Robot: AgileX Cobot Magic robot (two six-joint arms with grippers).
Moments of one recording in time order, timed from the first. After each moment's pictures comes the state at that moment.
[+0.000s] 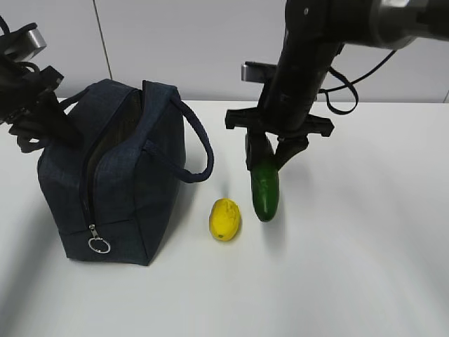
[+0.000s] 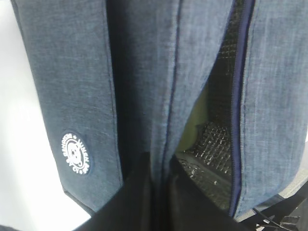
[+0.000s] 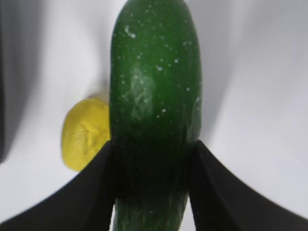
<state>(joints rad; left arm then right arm) 0.00 1.84 -1.39 -0.71 1.18 0.42 0.39 2.16 -1.84 0.18 1.22 0.26</state>
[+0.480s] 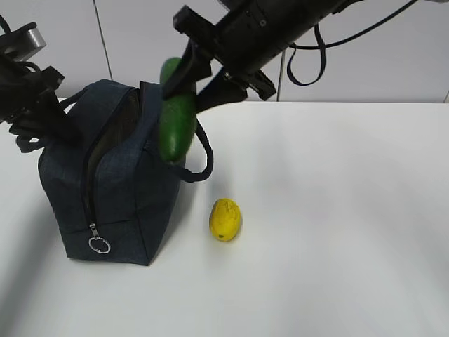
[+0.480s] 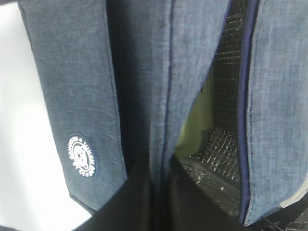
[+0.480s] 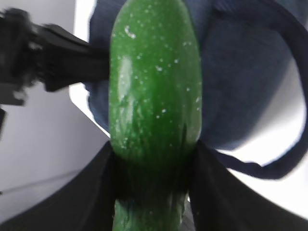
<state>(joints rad) 0.00 1.84 -1.39 -0.70 1.16 0.42 0.39 2.03 -1.86 0.81 1.17 -0.04</state>
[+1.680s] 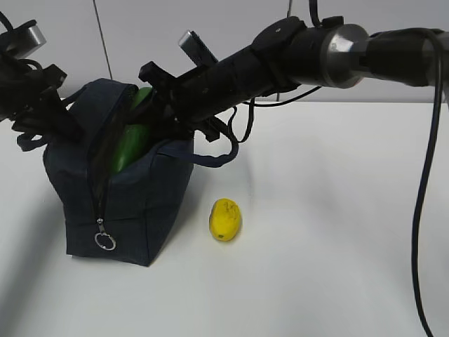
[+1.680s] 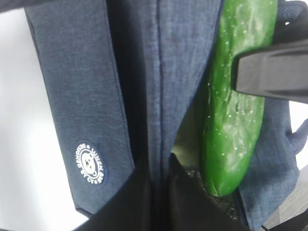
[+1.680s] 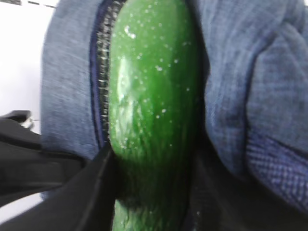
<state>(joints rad) 0.00 1.84 -1.39 -0.70 1.12 0.42 0.45 2.28 -1.87 1.14 0.82 -0.26</state>
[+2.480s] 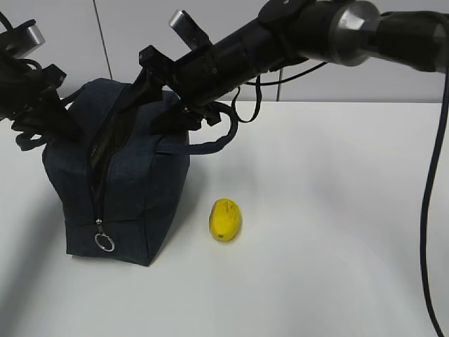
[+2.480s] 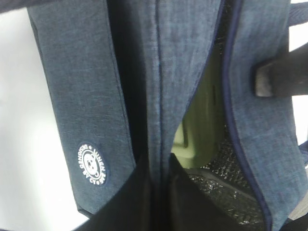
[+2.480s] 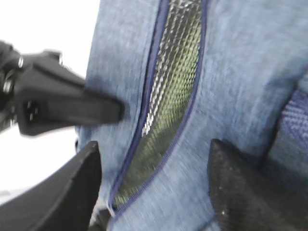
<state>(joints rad) 0.00 1.84 -1.39 -0.70 1.11 0.42 0.43 2.28 -1.99 1.08 1.05 -0.29</state>
